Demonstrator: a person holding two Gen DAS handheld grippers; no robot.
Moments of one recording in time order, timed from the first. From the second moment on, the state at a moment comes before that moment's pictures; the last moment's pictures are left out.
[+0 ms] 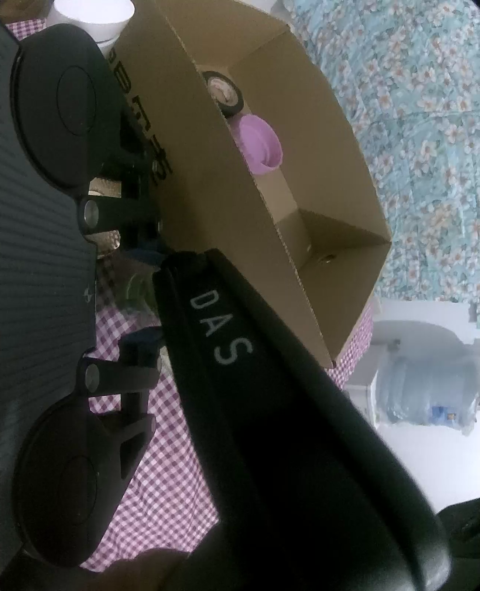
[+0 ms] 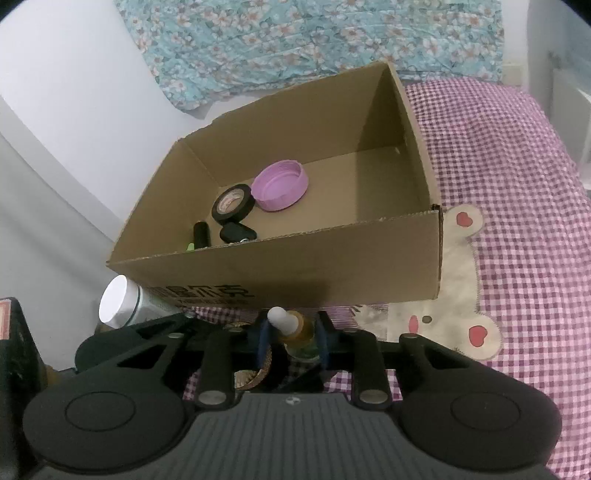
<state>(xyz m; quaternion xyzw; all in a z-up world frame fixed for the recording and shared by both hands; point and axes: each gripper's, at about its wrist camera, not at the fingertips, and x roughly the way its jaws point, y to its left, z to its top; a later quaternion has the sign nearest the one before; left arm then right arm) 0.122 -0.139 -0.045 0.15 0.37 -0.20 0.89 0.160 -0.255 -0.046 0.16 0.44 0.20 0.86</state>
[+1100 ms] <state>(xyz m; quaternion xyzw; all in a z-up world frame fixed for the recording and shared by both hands) 0.073 -0.142 0.047 0.12 0.31 -0.19 0.93 0.097 -0.268 0.045 0.16 0.36 0.21 0.89</state>
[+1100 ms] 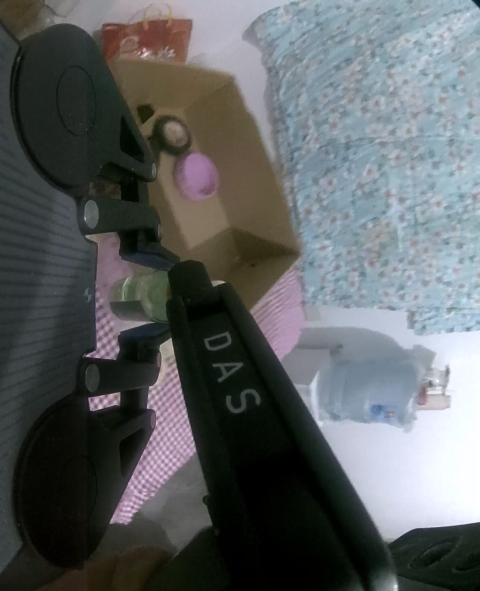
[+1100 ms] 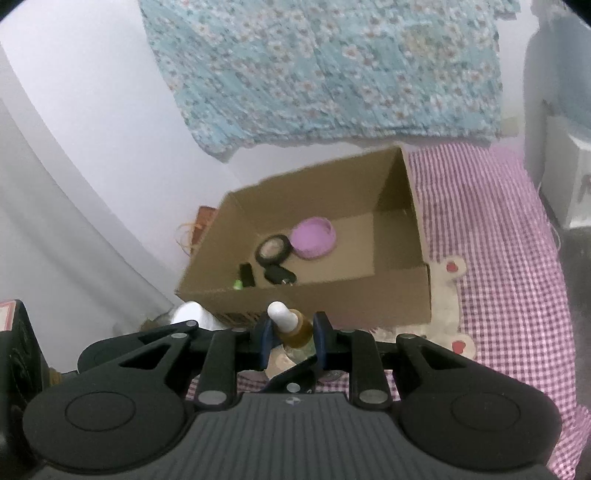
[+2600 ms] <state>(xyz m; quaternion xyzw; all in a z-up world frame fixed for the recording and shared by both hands) 0.235 -0.097 -0.008 0.03 0.46 -0.12 0.88 0.254 -0.222 -0.034 0.14 0.46 0.23 0.85</state>
